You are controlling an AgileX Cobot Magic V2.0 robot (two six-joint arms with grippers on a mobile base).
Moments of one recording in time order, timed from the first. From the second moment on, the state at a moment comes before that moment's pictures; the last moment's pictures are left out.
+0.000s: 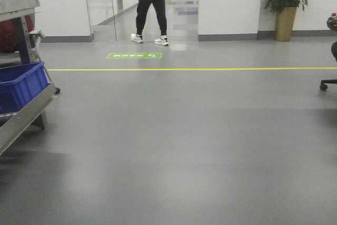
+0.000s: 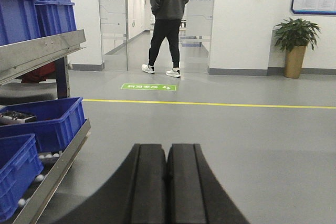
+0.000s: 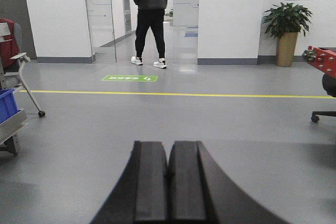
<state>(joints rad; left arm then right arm) 0.01 0.00 0.00 0.06 0.00 -0.05 -0.04 0.00 0.00 0.06 0.04 0.01</state>
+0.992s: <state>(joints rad) 0.01 0.00 0.00 0.06 0.00 -0.05 -0.04 0.00 0.00 0.06 0.04 0.01</state>
